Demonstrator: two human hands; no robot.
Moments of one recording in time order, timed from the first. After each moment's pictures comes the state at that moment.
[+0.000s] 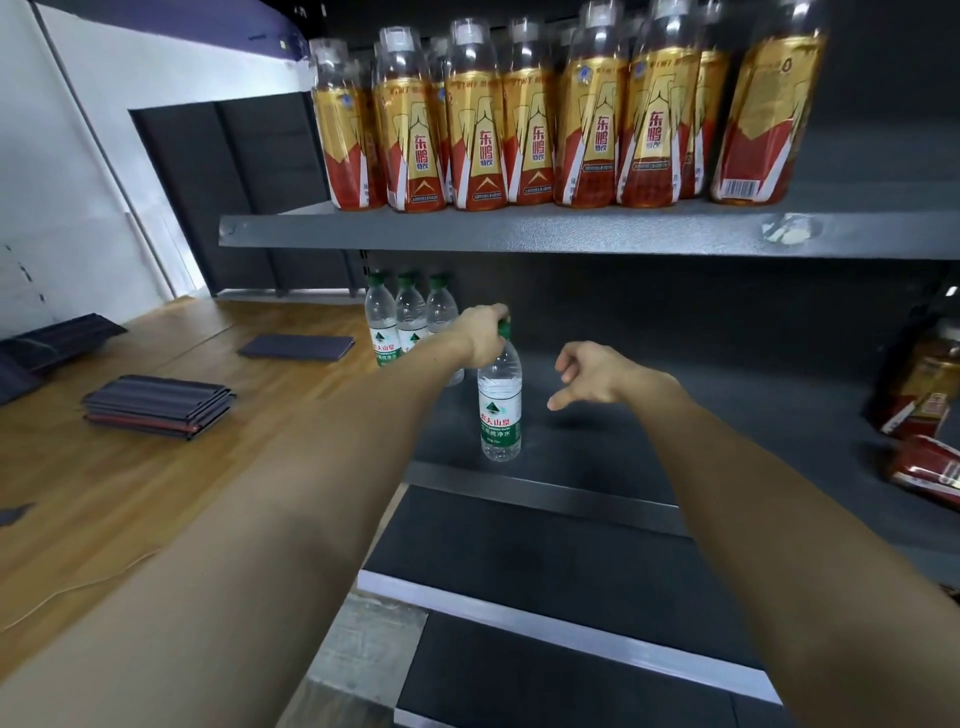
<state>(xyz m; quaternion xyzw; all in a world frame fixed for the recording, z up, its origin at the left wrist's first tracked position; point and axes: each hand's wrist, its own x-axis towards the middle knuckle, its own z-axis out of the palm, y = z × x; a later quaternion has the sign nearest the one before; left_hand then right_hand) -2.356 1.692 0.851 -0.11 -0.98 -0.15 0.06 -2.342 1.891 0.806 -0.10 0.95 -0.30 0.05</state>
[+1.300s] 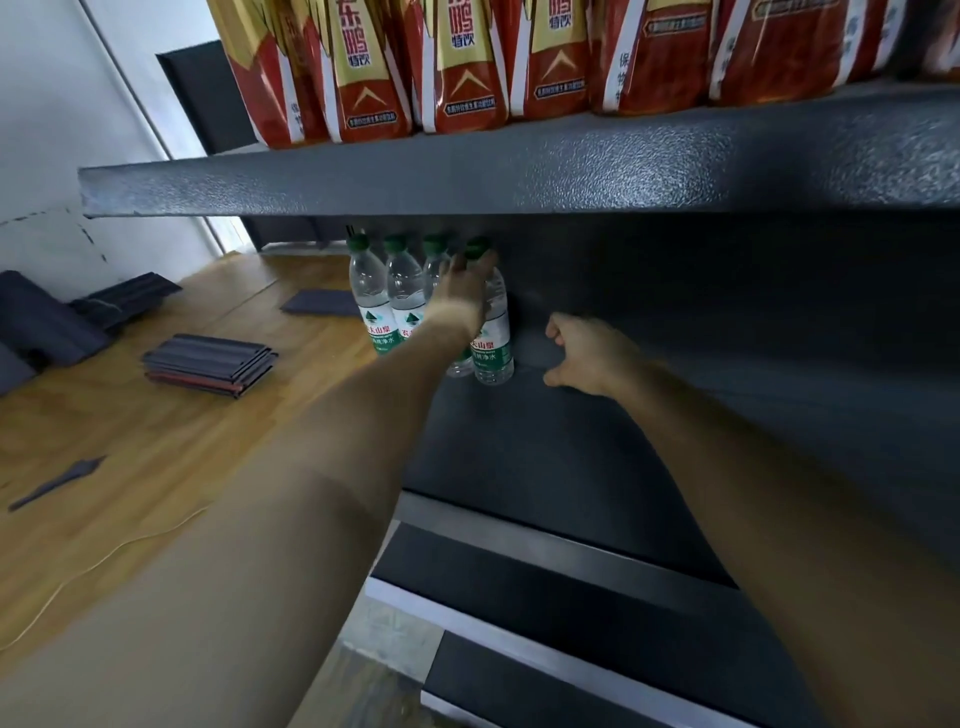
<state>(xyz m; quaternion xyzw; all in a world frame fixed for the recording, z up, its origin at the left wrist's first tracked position) -2.523 1.664 0.782 -0.01 -0.98 -0.10 0.19 -2.473 1.853 0.755 -0.17 0.96 -0.21 -0.02</state>
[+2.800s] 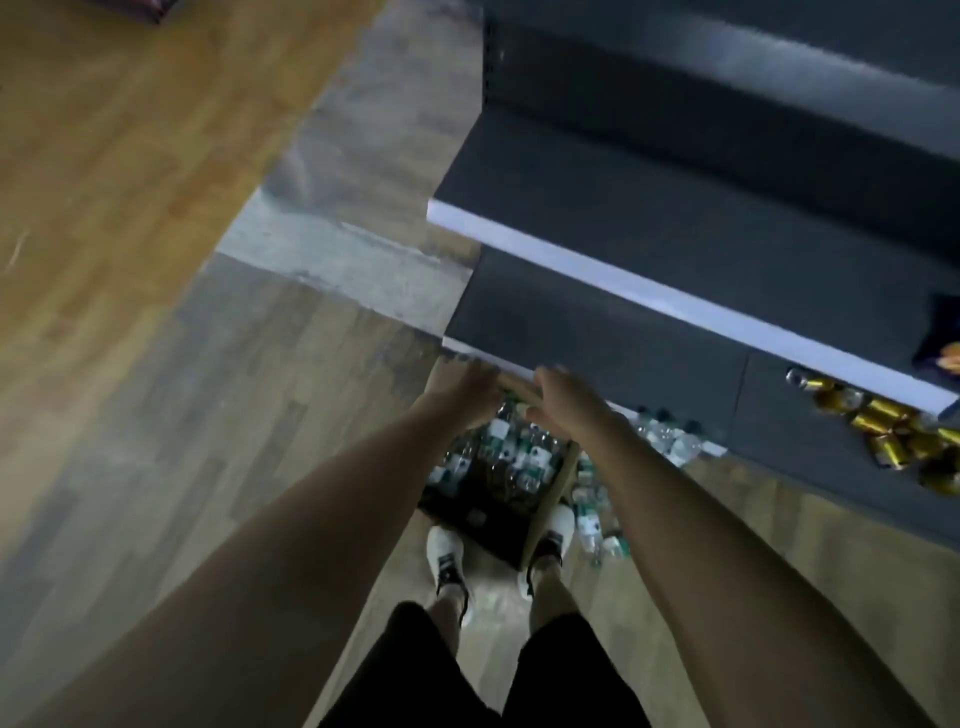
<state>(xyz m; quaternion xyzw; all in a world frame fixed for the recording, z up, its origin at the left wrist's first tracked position) -2.074 1.546 0.411 -0.06 -0.97 -0.04 -0.25 -2.093 1.707 0.405 -0.11 0.93 -0.14 0.32</state>
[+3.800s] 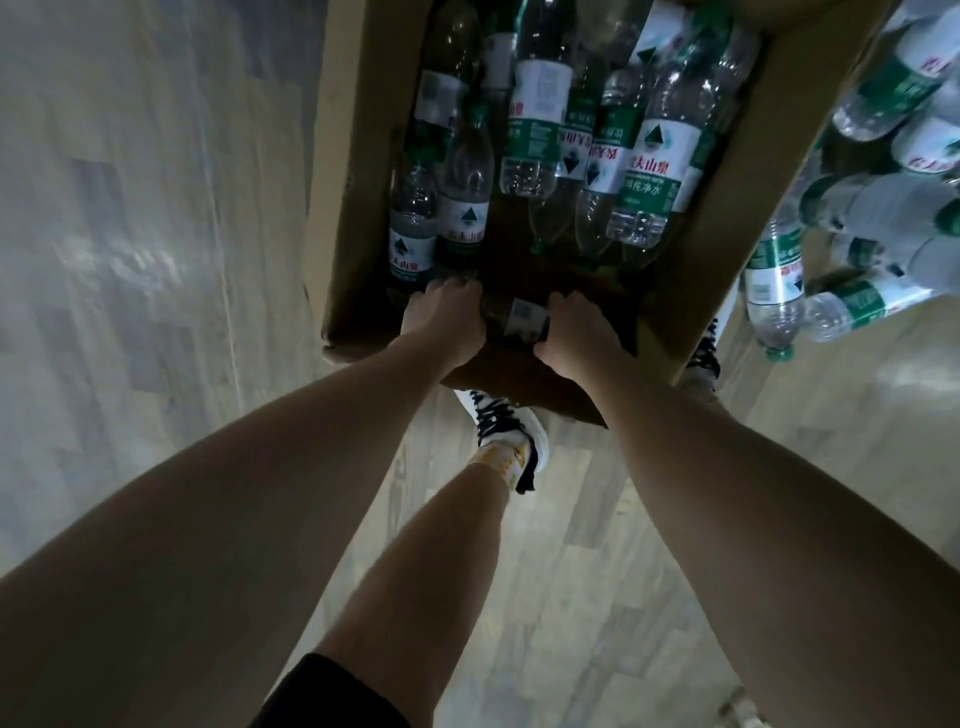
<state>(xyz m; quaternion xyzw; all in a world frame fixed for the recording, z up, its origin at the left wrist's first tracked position) -1.937 1.525 -0.189 0.00 -0.86 -0.05 -0.50 -1.911 1.683 -0.221 0.04 0.83 -0.14 0.54</state>
